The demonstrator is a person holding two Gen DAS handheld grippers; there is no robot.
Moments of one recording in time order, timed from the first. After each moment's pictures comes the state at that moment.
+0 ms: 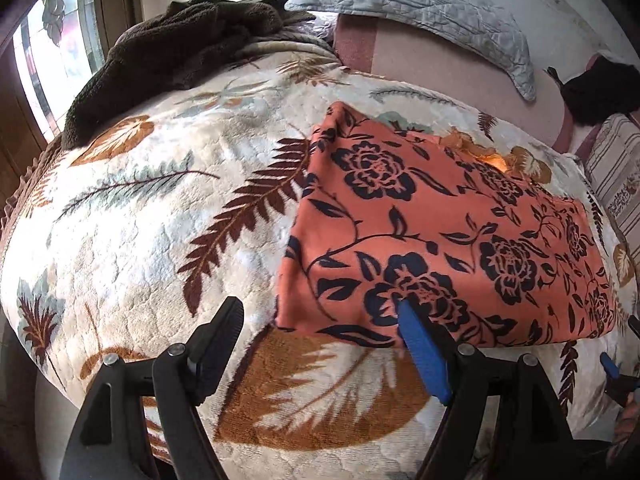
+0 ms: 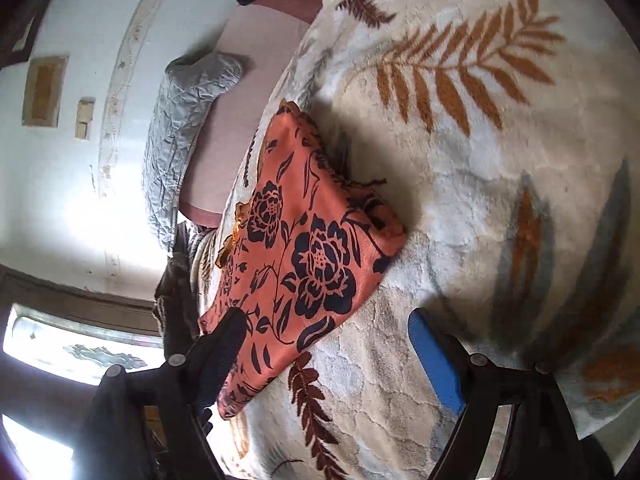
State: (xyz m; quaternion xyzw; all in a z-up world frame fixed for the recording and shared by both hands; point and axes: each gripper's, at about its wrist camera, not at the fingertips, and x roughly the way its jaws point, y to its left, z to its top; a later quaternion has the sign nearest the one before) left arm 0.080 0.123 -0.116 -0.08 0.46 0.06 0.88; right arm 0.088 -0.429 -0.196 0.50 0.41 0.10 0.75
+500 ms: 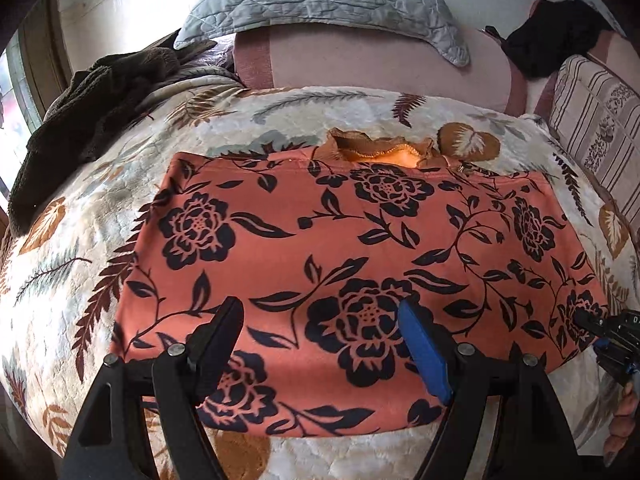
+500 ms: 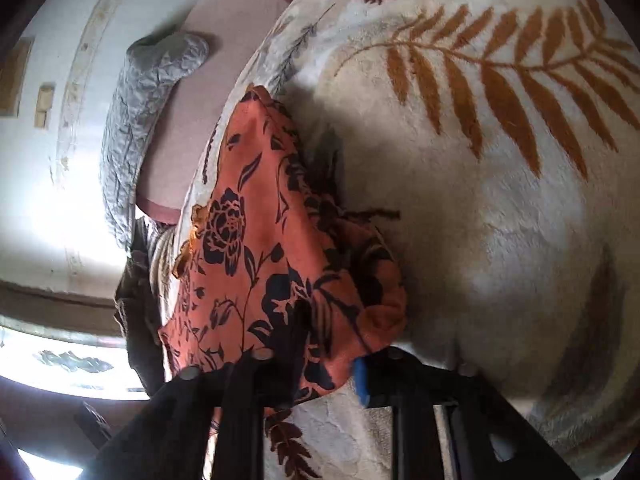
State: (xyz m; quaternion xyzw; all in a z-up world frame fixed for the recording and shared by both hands) left arm 0.154 -0.009 -0.116 -0.01 0.46 0.01 0.89; right arm 0.152 -0.410 -0.198 0.42 0.47 0.05 0.77
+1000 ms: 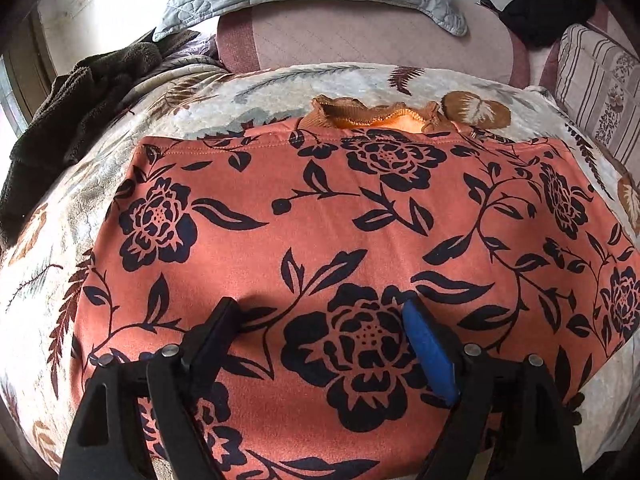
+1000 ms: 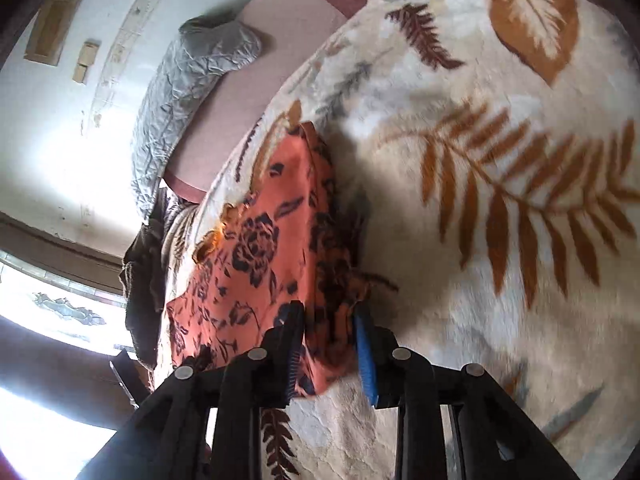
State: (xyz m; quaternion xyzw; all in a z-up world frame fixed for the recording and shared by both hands) left arm 0.172 -0.016 -0.154 0.02 0.47 0.01 0.88; right arm 0.170 -0.450 -0.155 0.36 0.45 0.12 0.81
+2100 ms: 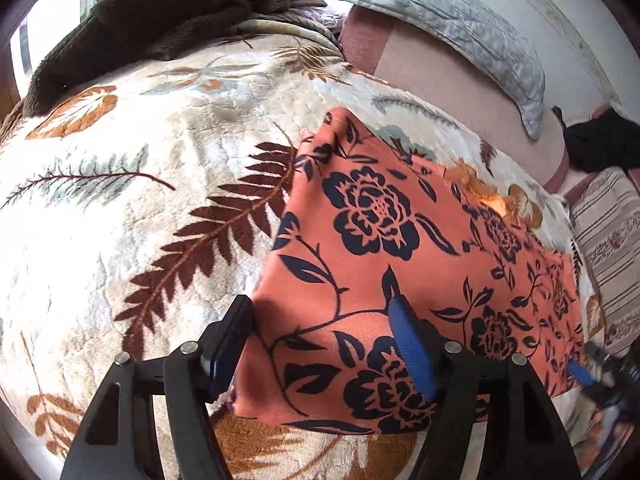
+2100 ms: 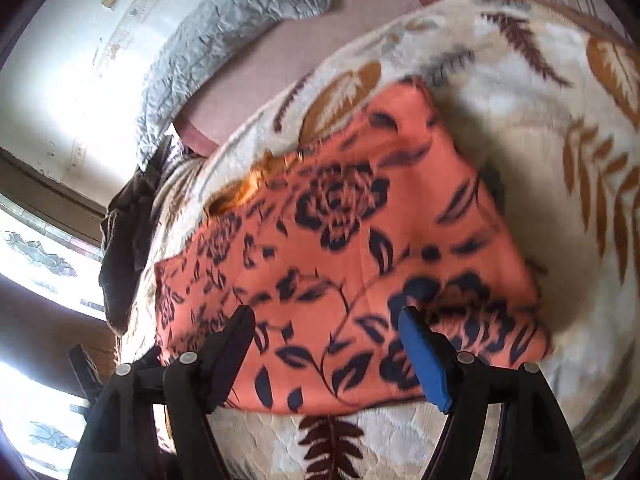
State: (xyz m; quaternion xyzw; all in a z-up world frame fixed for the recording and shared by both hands) left arm 0.134 0.159 -0.135 -0.20 0.47 0.04 0.86; right arm 0.173 -0.335 -0.158 0.28 0.48 0.13 0.82
